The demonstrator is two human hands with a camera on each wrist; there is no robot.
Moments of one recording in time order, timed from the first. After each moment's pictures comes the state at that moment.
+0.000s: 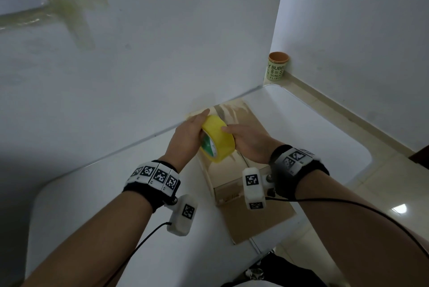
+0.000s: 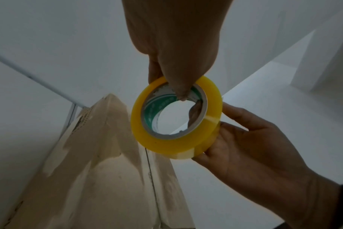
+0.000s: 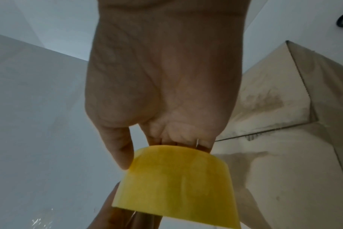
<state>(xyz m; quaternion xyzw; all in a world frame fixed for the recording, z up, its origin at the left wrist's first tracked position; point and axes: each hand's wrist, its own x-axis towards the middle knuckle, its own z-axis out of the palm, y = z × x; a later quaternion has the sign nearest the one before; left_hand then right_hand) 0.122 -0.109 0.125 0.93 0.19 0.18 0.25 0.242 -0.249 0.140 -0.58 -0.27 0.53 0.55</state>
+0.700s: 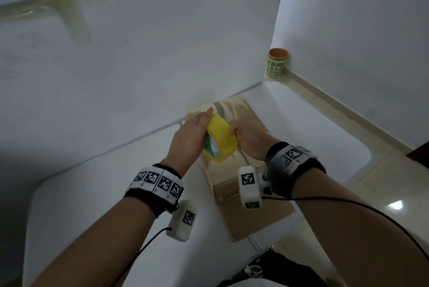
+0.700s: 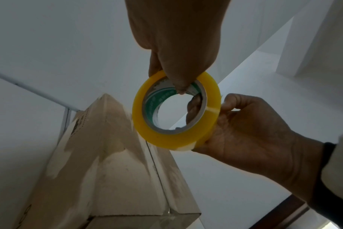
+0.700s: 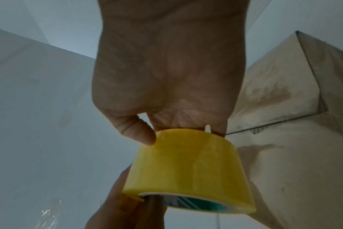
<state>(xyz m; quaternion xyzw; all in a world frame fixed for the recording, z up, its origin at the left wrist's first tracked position) 0.121 -0.119 0.122 0.96 0.20 0.13 0.15 0.240 -0.241 0.139 -0.60 -0.24 0.49 0.58</state>
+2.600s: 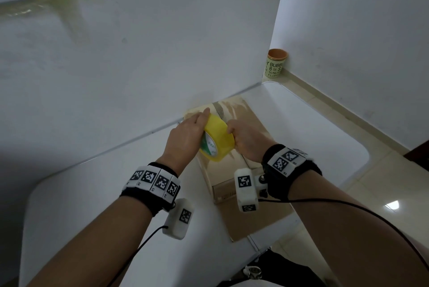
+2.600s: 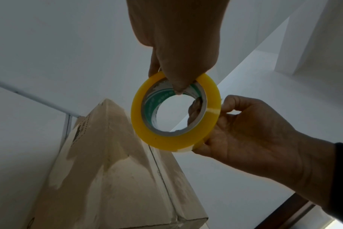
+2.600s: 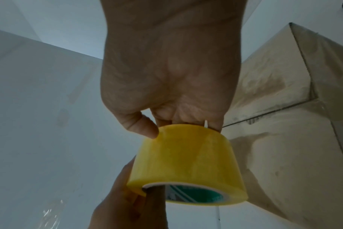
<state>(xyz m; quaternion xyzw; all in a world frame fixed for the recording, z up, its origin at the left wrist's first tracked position) 0.119 -0.116 0.128 0.97 0.21 0.09 0.07 0.239 -0.243 0.135 -0.58 -0.23 0.50 0.60</state>
